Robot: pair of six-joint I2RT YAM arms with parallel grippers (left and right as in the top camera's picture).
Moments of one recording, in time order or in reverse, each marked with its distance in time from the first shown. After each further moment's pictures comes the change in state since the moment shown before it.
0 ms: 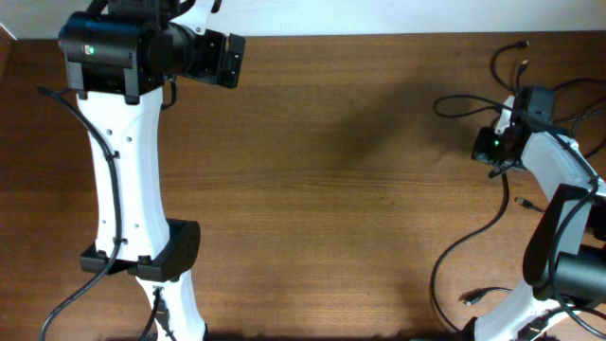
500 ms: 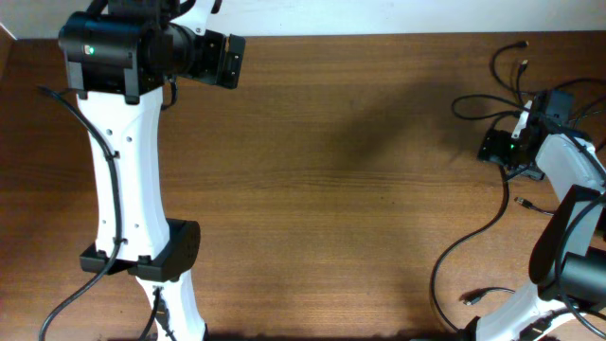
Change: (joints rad) left arm 0.000 0.000 0.000 -0.004 0.000 0.000; right arm -0.068 0.000 0.005 -0.034 0.042 -0.009
